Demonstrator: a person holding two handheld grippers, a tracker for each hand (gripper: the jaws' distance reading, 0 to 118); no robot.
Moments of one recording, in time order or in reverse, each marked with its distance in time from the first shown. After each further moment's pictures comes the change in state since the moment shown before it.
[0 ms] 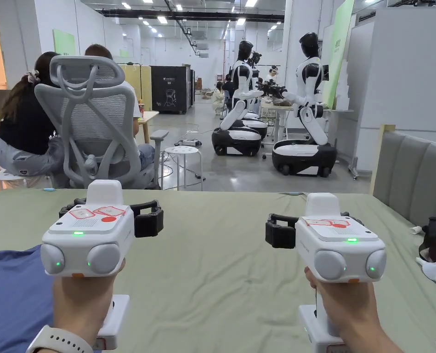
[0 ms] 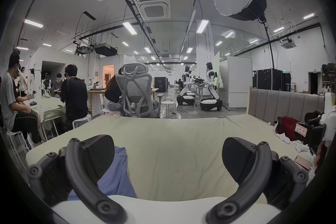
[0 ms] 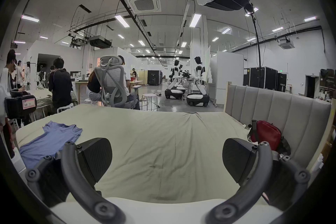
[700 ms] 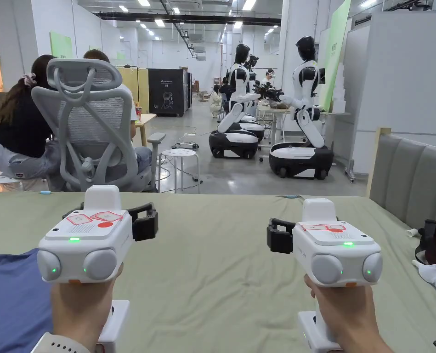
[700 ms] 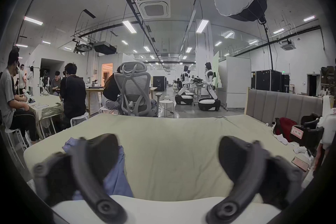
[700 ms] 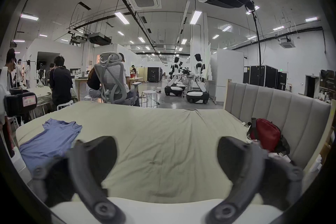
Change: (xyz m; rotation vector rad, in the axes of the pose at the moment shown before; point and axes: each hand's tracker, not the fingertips) left arm -0.007 -0.005 -0.007 0.000 -0.023 0.023; right arm 0.001 -0.003 0.000 -0.028 -0.002 0.014
